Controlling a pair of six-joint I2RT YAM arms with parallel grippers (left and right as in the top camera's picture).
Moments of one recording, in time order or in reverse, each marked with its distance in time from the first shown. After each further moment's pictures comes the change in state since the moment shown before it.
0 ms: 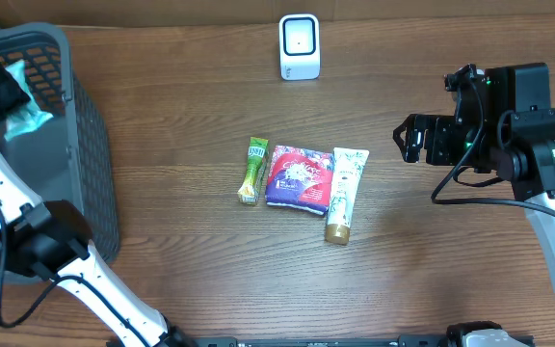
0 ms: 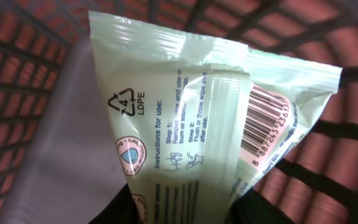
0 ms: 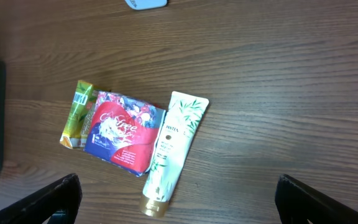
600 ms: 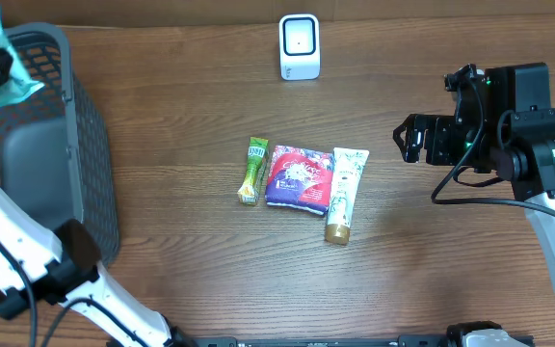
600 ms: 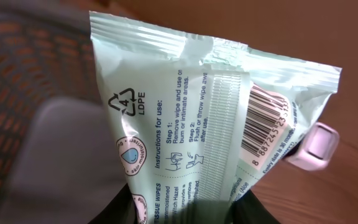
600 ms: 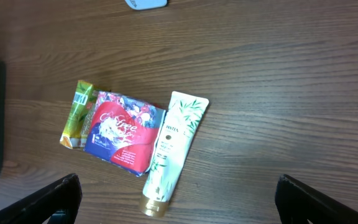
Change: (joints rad) left arm -0.051 -0.236 0.190 -0.077 0.193 0.000; right arm 0.000 0.000 0.000 0.000 0.000 0.000
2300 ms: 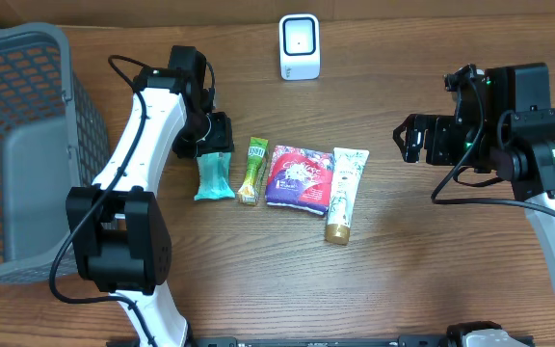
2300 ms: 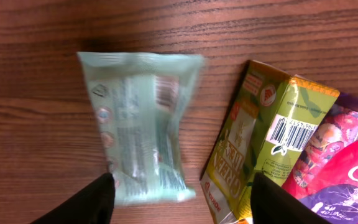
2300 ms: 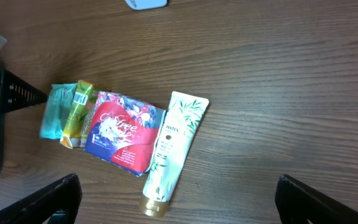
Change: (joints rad) left arm -0.656 -0.085 -1.313 0.535 -0.227 -0.103; right arm 0.000 0.000 0.000 0.000 0.000 0.000
